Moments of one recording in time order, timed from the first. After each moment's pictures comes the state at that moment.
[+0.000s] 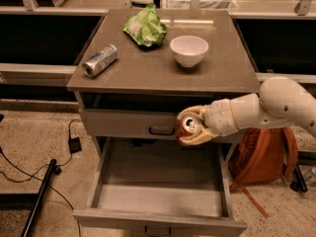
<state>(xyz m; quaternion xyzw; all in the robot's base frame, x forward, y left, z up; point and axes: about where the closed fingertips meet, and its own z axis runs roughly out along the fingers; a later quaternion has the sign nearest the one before) 0.534 -0.084 0.743 -0.68 0.55 0.22 0.43</state>
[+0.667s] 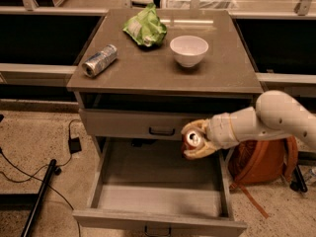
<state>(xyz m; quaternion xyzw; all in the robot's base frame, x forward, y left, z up) 0.526 -0.100 0.689 -0.68 0.57 0.23 0.39</state>
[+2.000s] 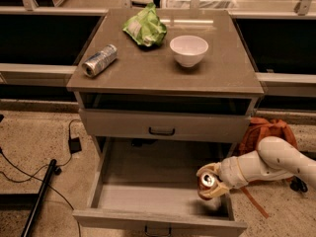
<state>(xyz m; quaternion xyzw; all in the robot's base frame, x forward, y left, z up) 0.469 -0.167 0.515 -0.66 0.63 0.28 0.31</state>
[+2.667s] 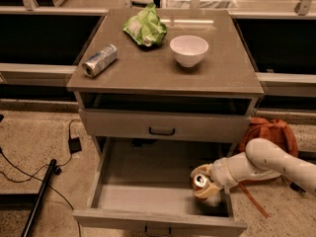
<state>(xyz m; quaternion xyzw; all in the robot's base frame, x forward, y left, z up) 0.478 -0.152 0.487 -0.65 0.65 0.27 0.29</state>
